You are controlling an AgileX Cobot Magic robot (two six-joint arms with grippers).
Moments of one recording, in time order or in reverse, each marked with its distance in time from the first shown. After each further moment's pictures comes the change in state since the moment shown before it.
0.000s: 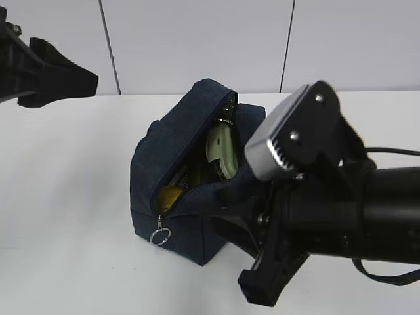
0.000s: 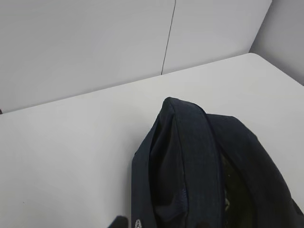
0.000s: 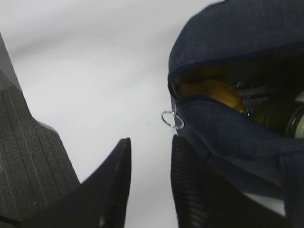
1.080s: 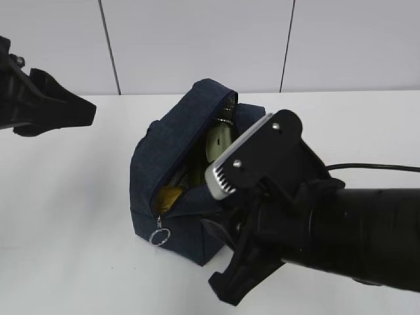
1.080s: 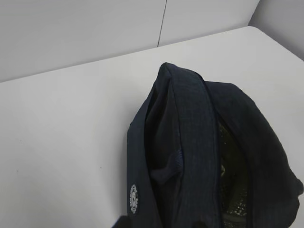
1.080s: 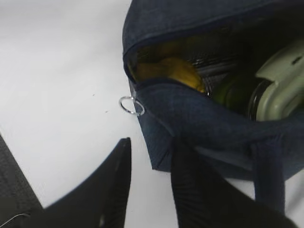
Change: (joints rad) left arm 0.000 -0.004 0.039 0.002 0.054 0.000; right arm 0.150 0.098 -0.031 -0.456 -0.327 0.531
